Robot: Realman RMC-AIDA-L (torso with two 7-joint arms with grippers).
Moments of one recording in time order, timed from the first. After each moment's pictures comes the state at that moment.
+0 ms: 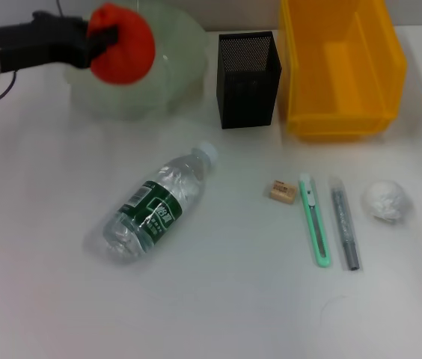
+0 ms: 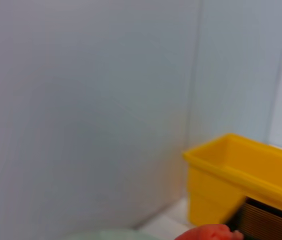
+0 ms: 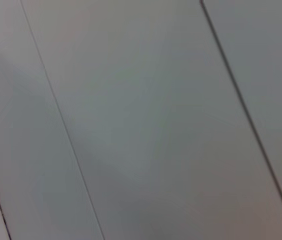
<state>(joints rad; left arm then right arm) -0.62 -2.04 0.83 0.79 1.88 1.13 -1.56 0.50 2.01 -0.51 -0.66 -1.54 -1.47 1.50</state>
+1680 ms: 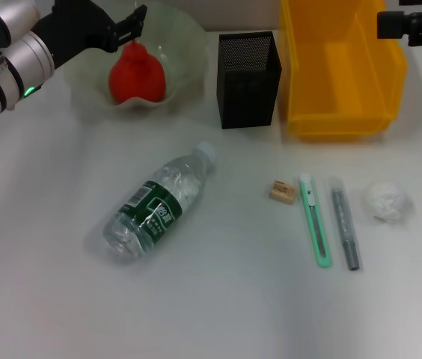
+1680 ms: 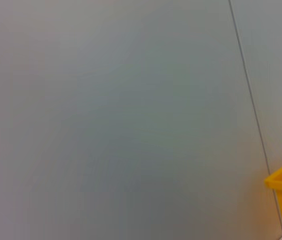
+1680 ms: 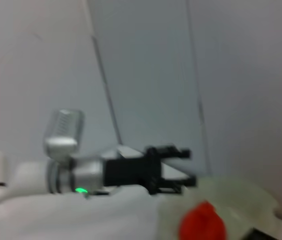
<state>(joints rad) -0.69 -2.08 0.99 0.43 1.20 0.81 -0.67 0.50 2.07 -0.66 -1.58 -1.94 -1.83 2.20</state>
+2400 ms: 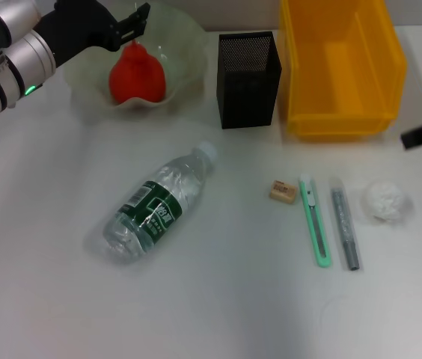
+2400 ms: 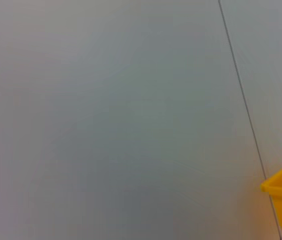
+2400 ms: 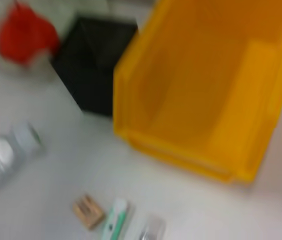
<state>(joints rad) -0.68 -2.08 1.01 0.45 1.19 0.82 -0.67 0.52 2.08 -1.02 -1.66 -2.65 -1.80 2.70</state>
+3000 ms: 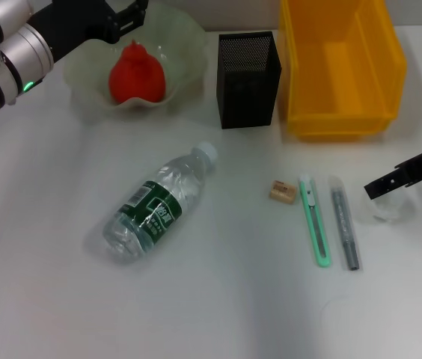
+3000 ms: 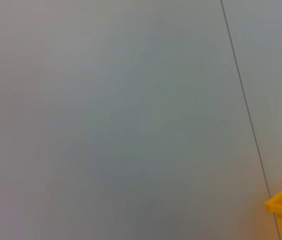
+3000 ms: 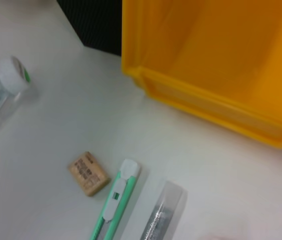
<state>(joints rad) -0.67 -2.08 1.01 0.45 1.15 0.85 -0.67 0.55 2.08 -1.15 -1.31 -2.66 -1.58 2.63</state>
